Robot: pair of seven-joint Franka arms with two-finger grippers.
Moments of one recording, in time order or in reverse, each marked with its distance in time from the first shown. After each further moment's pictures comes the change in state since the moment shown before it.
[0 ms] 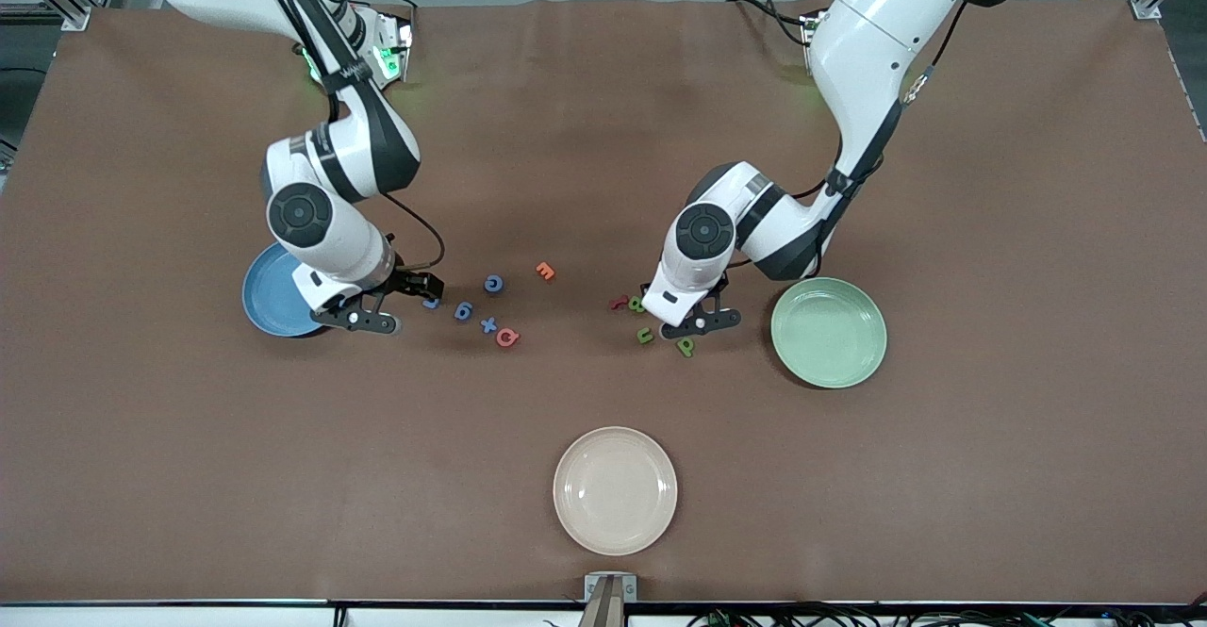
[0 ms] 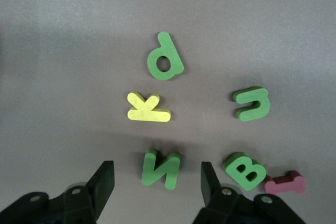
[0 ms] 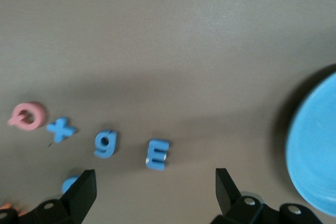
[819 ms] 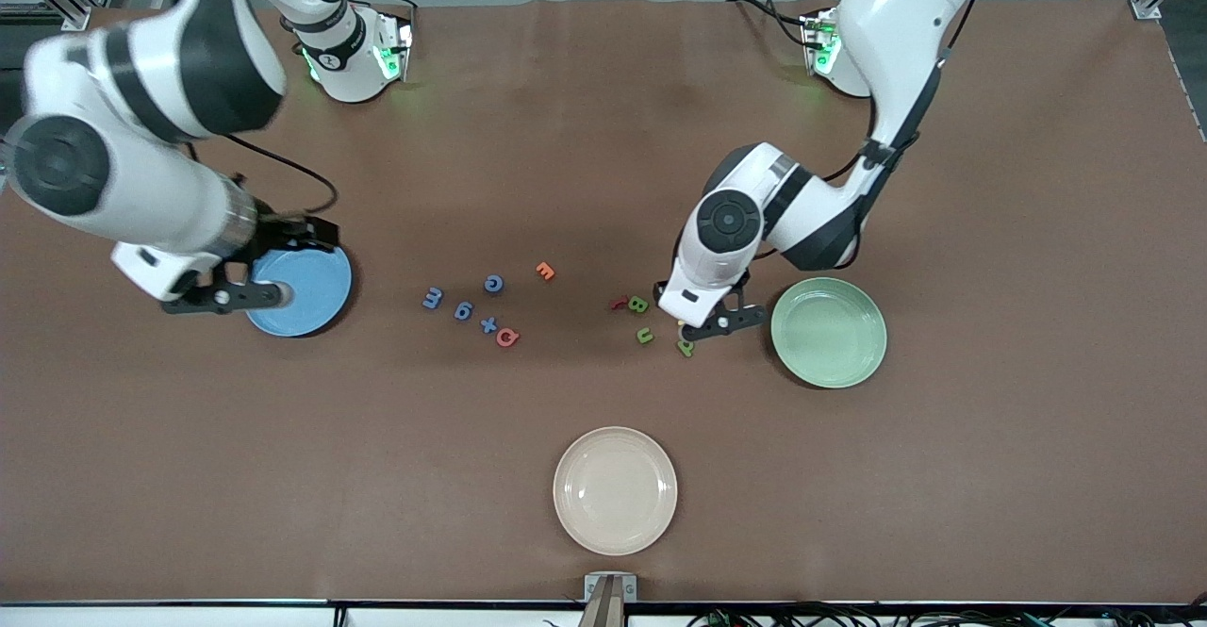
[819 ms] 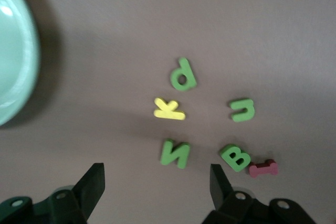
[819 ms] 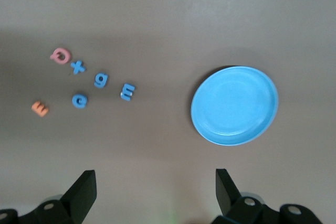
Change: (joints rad) left arm 0.018 -0.085 -0.002 0.038 -0.034 -0.126 0.001; right arm -0.094 -0.116 0.004 0.447 -0.009 -0.723 -0.281
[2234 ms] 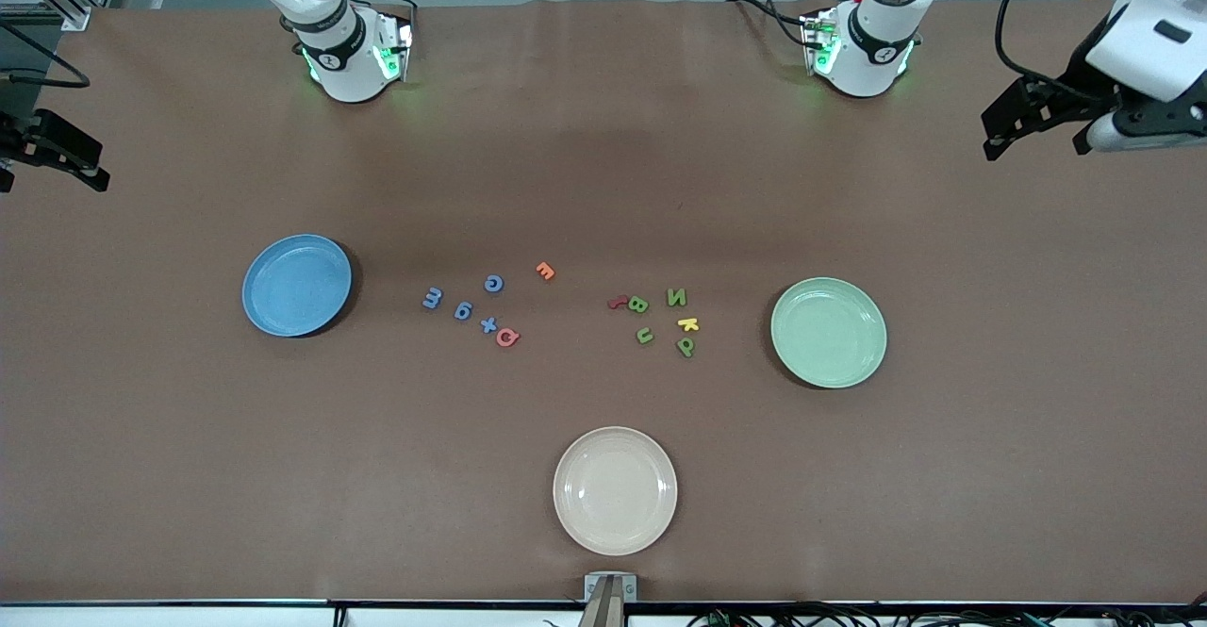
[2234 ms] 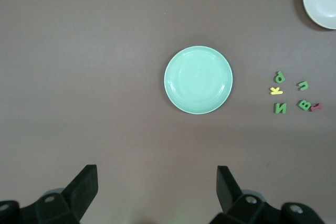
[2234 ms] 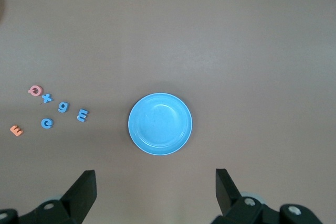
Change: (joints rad) left arm 0.286 -0.706 0.212 0.052 -0.106 -0.644 0.732; right arm -0.276 -0.237 -0.005 0.153 -0.056 -0.127 -0.285
